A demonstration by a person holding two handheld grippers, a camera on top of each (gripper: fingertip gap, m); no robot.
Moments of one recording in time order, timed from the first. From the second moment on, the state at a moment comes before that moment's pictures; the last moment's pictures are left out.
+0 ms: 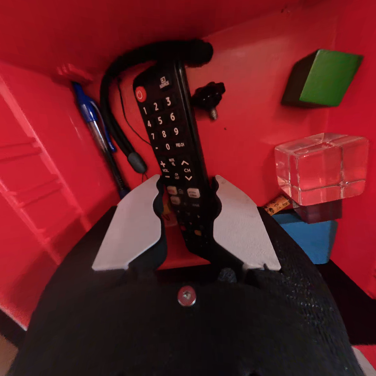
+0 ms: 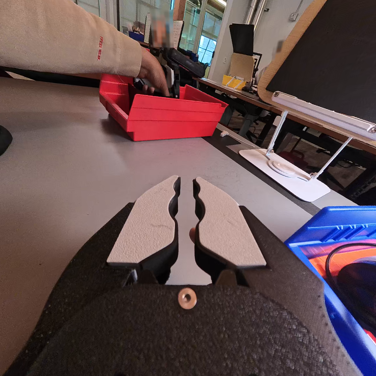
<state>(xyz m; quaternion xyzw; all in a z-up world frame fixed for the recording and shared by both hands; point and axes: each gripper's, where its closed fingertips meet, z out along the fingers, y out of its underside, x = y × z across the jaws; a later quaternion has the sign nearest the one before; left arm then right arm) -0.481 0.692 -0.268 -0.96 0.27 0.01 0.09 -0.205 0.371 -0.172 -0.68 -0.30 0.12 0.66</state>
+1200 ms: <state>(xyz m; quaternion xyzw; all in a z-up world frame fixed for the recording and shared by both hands) -0.233 0.337 -0.035 -0.45 0.61 -0.43 0.49 -0.256 0.354 0.008 -0.62 -0.35 0.29 0.64</state>
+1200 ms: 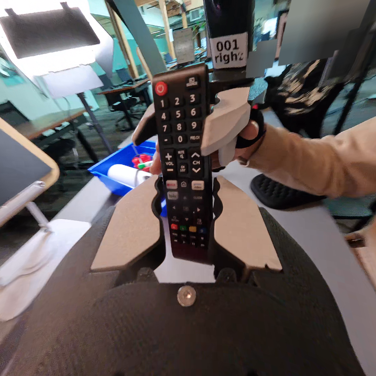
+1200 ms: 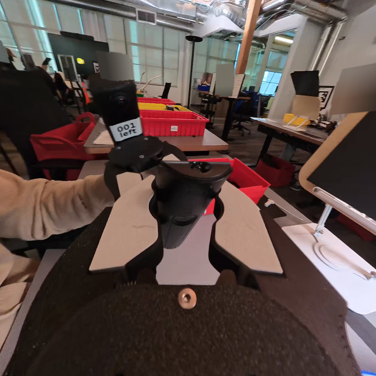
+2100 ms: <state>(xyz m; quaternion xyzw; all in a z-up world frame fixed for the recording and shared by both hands) -0.235 0.336 -0.031 -0.45 0.54 -0.57 0.42 -0.269 0.352 -0.013 -0.59 -0.37 0.40 0.60</state>
